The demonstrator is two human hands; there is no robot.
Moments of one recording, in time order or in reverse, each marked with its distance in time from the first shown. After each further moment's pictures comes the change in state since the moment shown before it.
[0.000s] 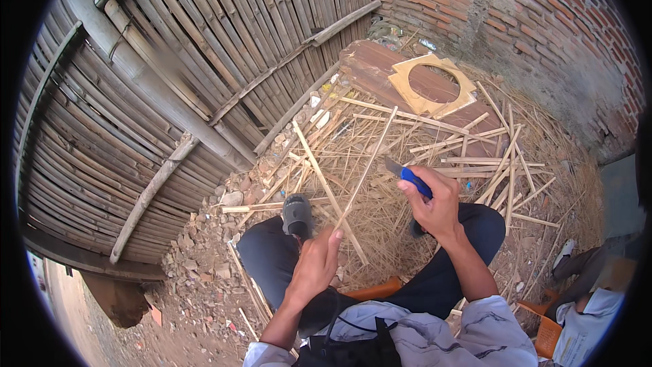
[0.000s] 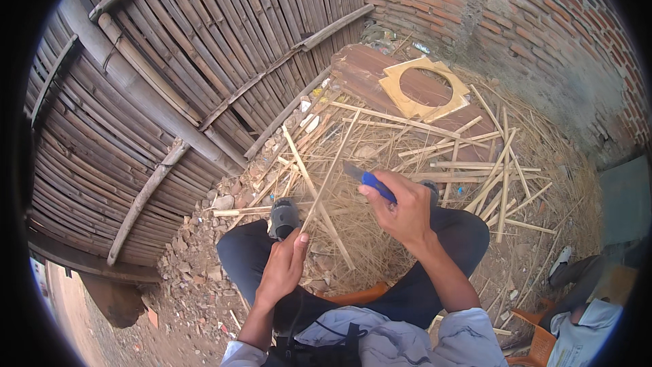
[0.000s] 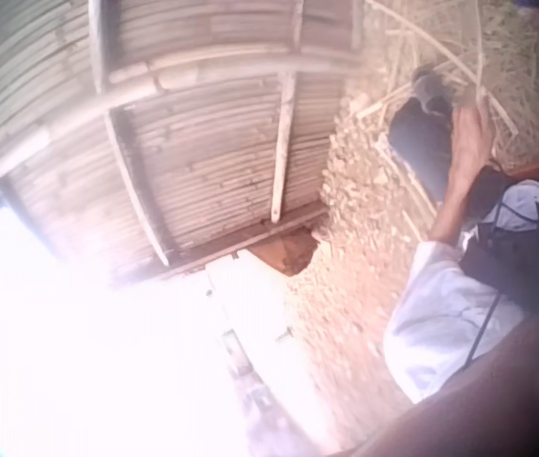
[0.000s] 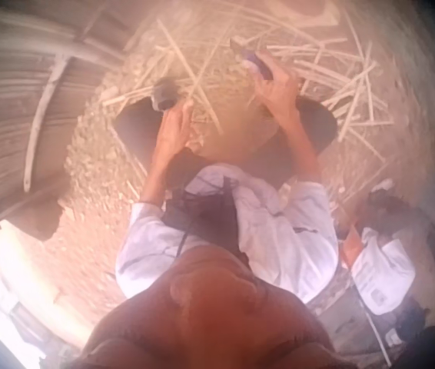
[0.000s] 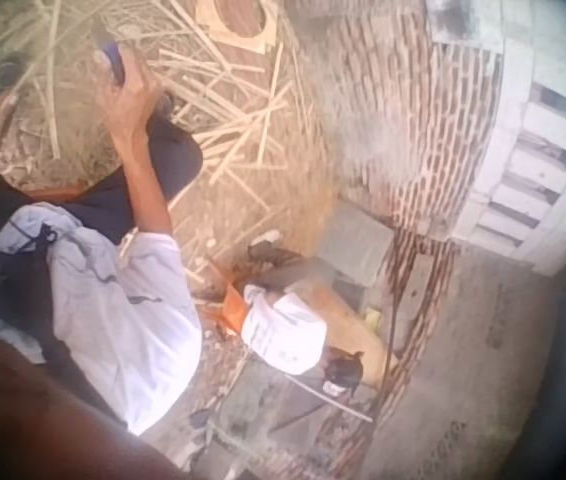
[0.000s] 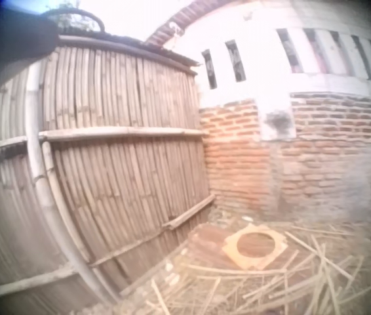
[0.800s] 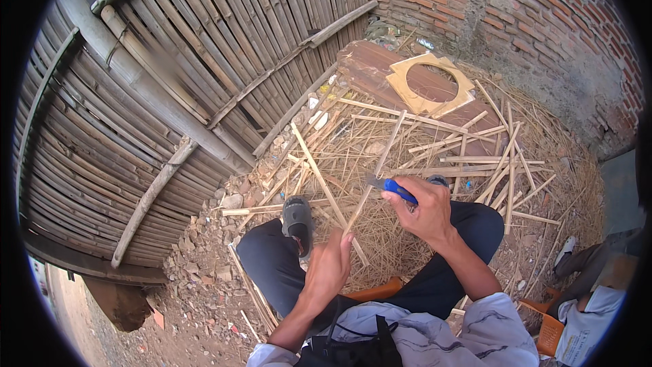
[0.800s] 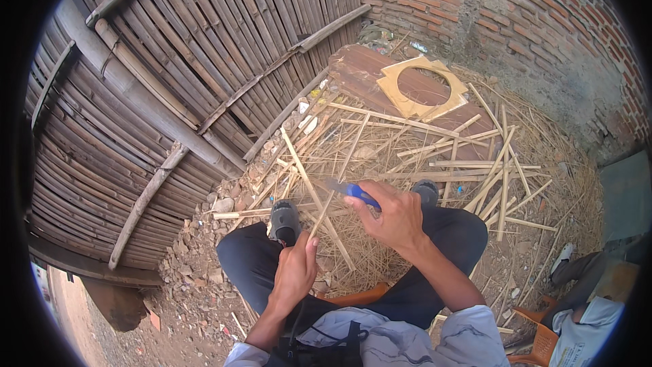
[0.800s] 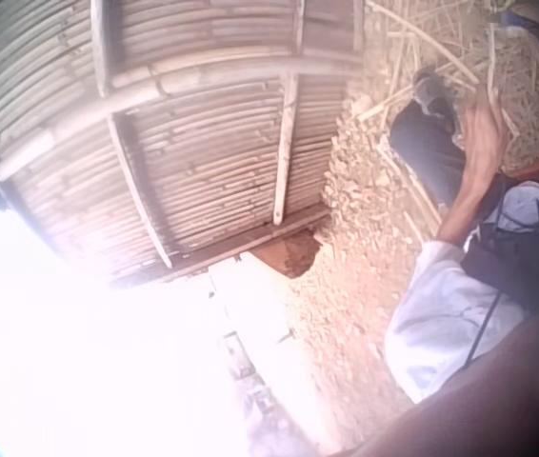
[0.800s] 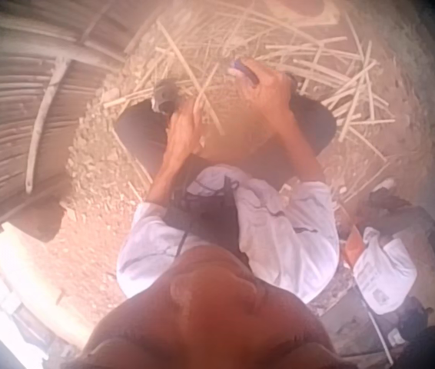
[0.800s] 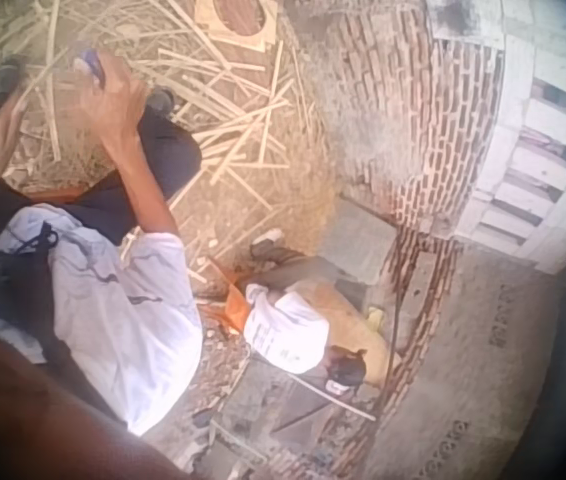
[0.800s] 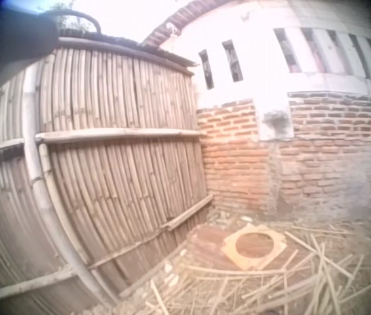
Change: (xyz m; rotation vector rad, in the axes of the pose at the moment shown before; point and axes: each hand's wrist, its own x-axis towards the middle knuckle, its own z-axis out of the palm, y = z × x) left_hand -0.003 0.003 0.028 0.140 0.061 0.015; right_hand -0.010 0.000 0.012 -0.112 -0.081 -0.055
